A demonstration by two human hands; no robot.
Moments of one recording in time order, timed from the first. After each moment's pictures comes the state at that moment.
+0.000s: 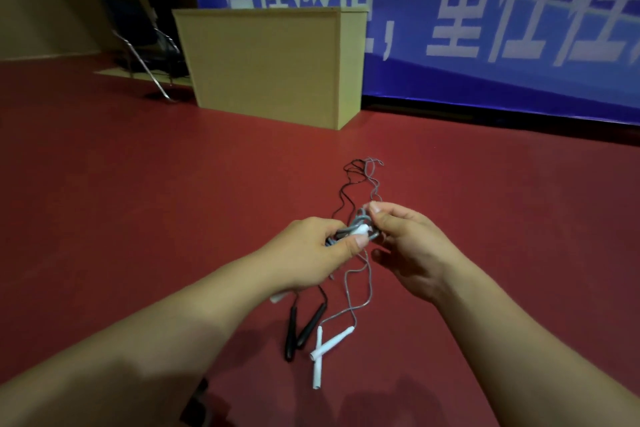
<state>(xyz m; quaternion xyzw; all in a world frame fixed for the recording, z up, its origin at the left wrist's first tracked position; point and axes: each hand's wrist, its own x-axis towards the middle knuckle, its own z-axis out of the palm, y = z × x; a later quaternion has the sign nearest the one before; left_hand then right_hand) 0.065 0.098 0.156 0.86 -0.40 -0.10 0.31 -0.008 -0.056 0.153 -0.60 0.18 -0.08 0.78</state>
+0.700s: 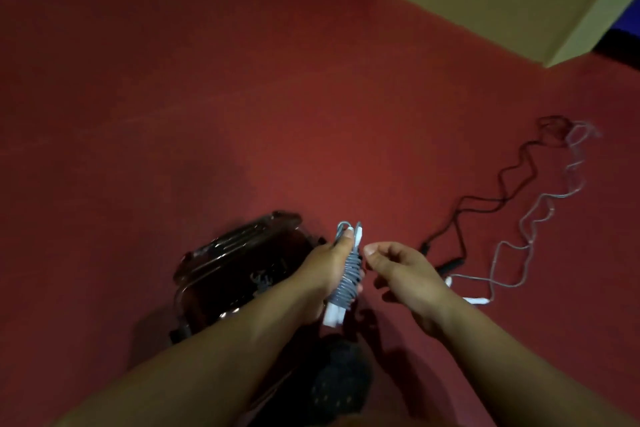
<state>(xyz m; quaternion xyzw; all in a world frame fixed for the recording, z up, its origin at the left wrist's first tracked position) 0.061 0.291 -0.046 0.59 0.23 -0.23 0.74 0.060 0.155 -0.026 -0.76 0.09 0.21 0.61</state>
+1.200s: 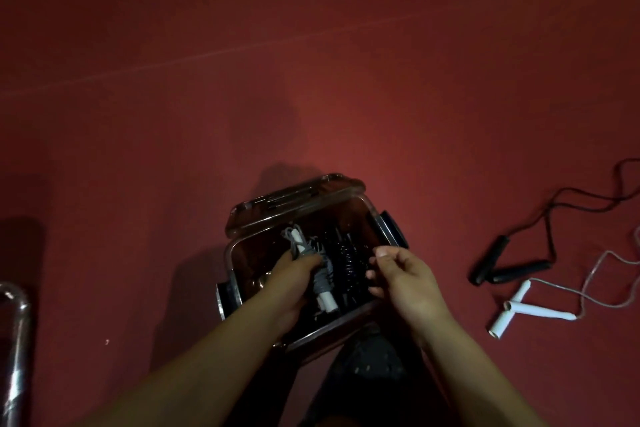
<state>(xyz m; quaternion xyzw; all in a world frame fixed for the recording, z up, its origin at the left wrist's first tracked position) 0.005 0.397 -0.143 0.48 0.44 -0.10 0.75 0.047 0.234 -0.125 -0.71 0.15 0.25 0.64</state>
